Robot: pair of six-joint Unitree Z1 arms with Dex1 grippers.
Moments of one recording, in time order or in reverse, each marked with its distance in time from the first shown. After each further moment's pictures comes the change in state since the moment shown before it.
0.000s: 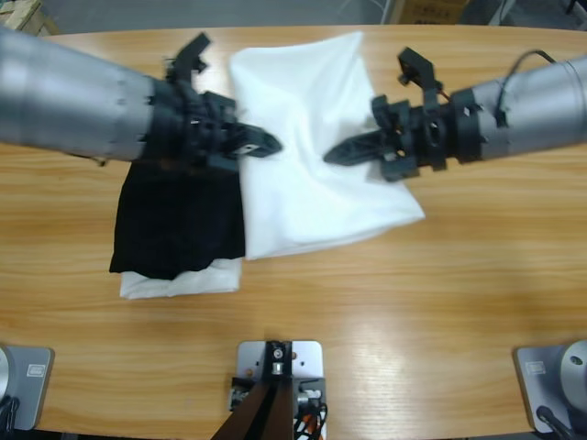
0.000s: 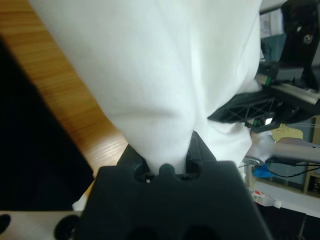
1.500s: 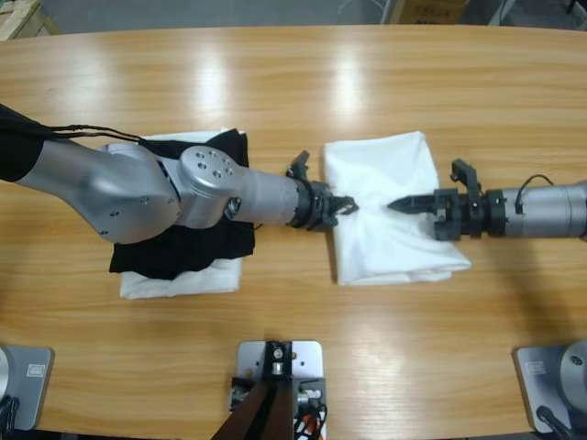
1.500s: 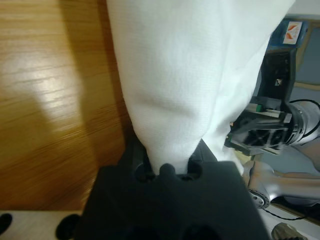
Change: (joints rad) arm 0 -0.102 0.589 0.057 -0.731 -0.084 -0.375; arm 1 -0.460 0.412 0.636 -0.756 0.244 -0.034
